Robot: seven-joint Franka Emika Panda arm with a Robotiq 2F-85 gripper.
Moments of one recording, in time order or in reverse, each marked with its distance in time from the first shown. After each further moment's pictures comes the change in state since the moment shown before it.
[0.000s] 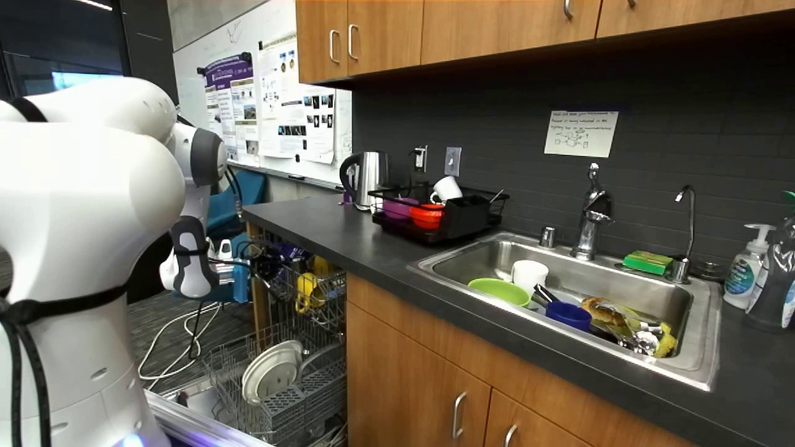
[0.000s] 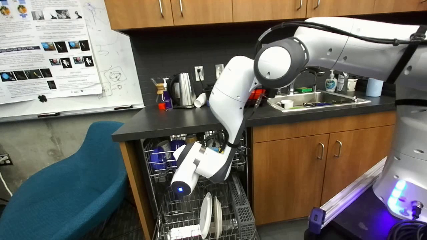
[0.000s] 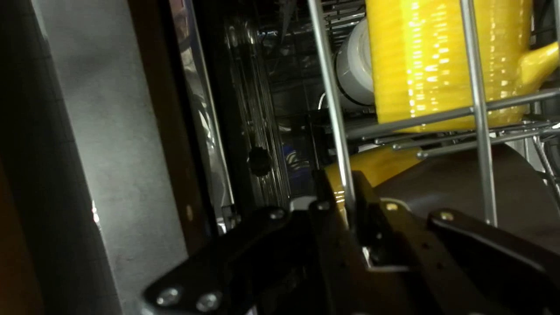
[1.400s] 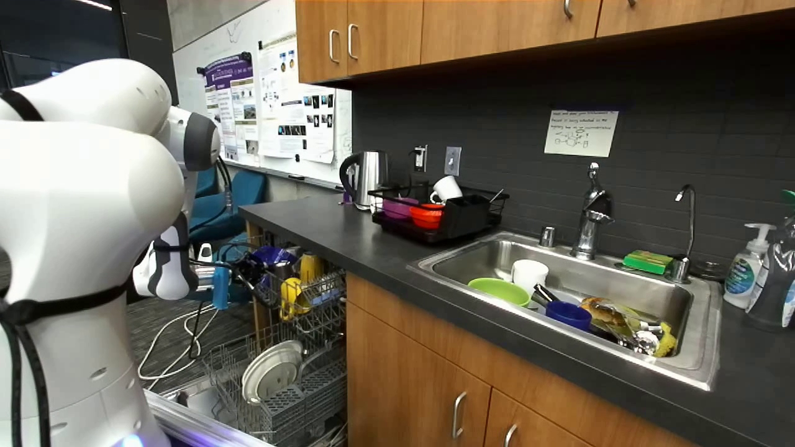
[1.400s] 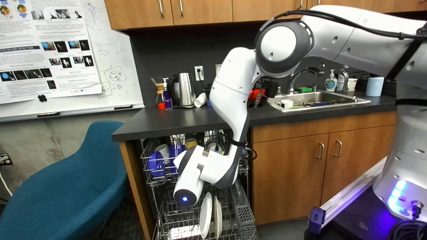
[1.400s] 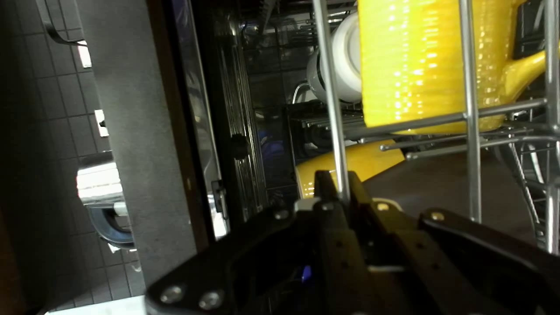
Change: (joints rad) arm 0.003 -0.089 0.074 -0.192 -0.014 -0.029 0.015
